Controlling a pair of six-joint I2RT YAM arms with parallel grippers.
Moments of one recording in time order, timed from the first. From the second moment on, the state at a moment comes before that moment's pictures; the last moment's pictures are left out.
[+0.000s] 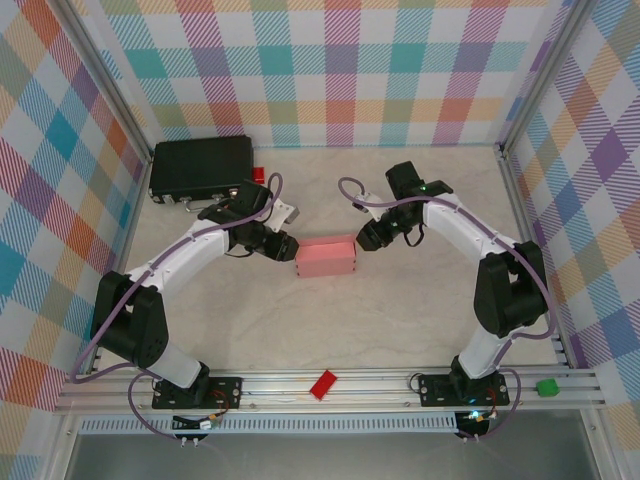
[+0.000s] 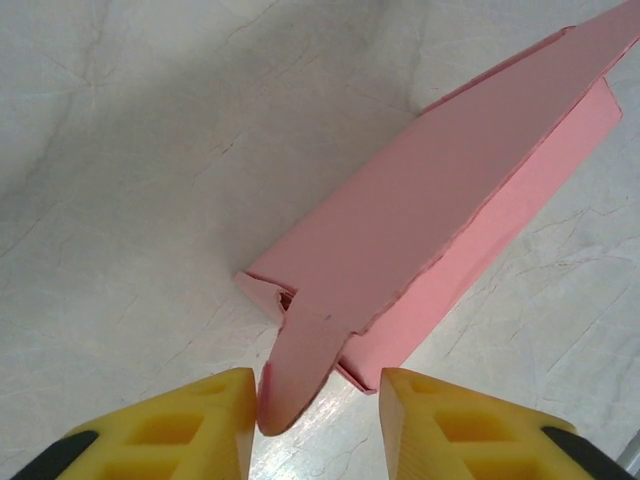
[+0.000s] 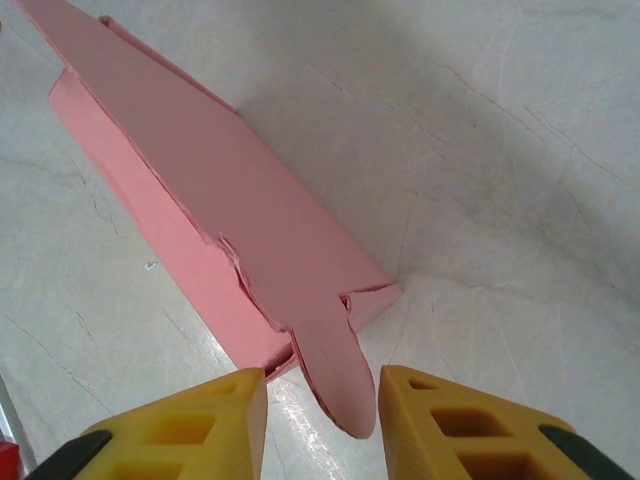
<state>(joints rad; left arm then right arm) -0.42 1.53 1.18 -0.72 0.35 0.03 0.39 1.71 1.37 -0.86 -0.52 -0.40</state>
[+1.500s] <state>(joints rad) -0.42 1.53 1.19 -0.74 0.37 -0.01 0.40 1.71 1.37 -0.86 -0.49 -0.35</state>
